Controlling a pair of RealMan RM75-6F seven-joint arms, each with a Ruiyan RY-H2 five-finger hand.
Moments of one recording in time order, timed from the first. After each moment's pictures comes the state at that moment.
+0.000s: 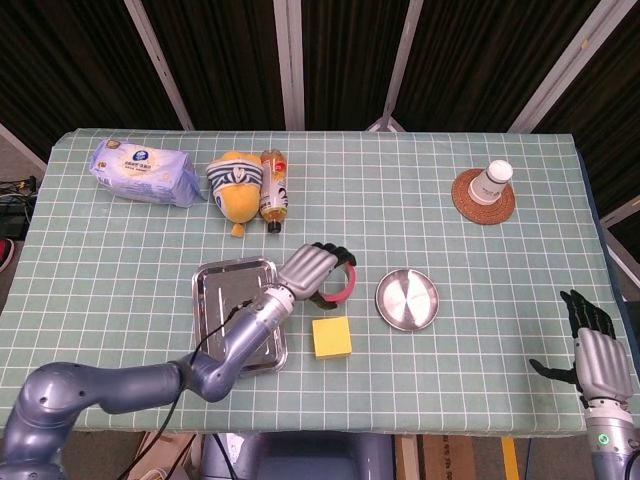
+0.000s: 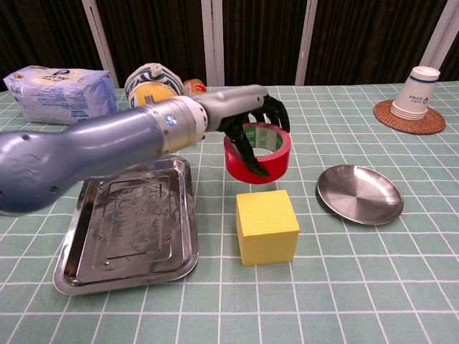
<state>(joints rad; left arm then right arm) -1.08 -1.78 -0.29 -1.32 1.02 0.82 0.27 0.10 -1.12 0.11 -1.78 -1.19 1.34 -0.05</state>
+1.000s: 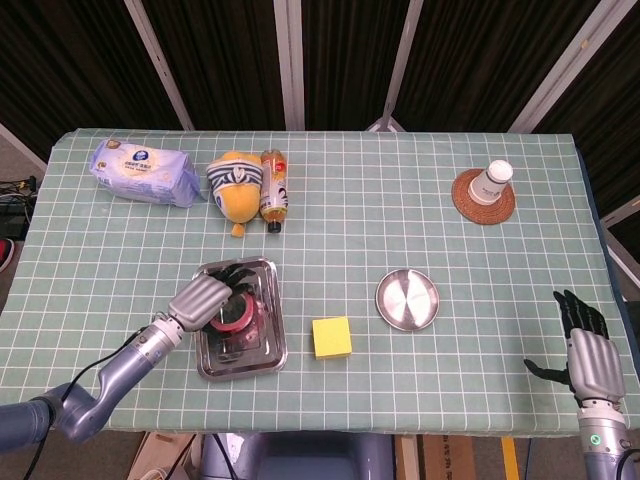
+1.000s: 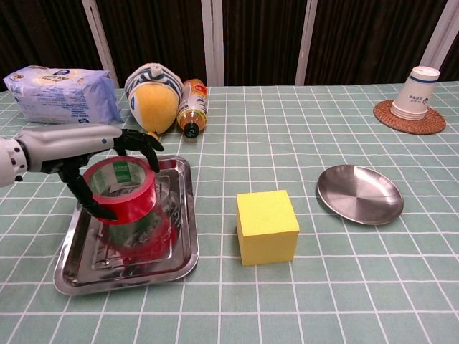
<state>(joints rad) -0.74 -1.42 0.01 -1.49 1.43 0.94 0.01 0.09 -1.14 0.11 -1.78 -1.20 1.36 -0.09</state>
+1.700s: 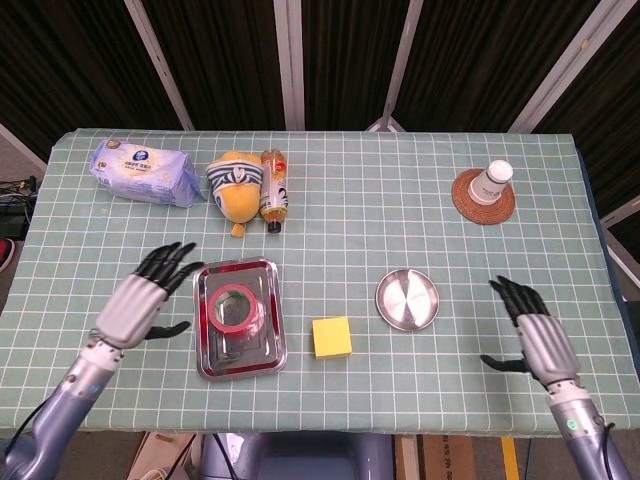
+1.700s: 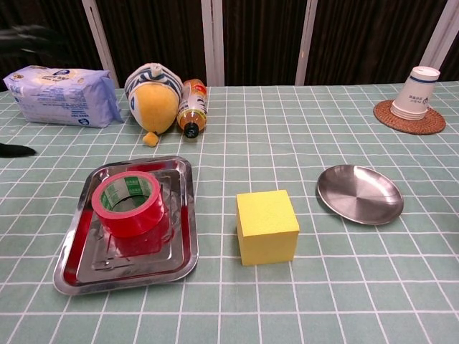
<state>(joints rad) -0.45 -1.25 0.06 -1.68 1.59 1.50 0.10 0.24 -1.08 0.09 -1.80 -1.49 1.18 0.09</state>
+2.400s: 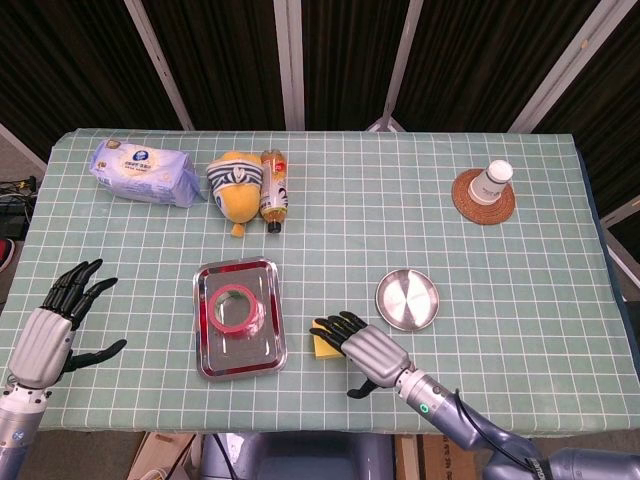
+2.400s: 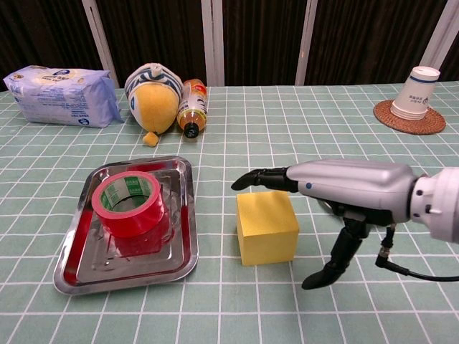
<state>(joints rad) -0.23 -1.27 0.06 -1.47 1.68 1.72 -0.20 0.62 -1.41 0.13 -1.85 -1.36 0.76 -0.26</state>
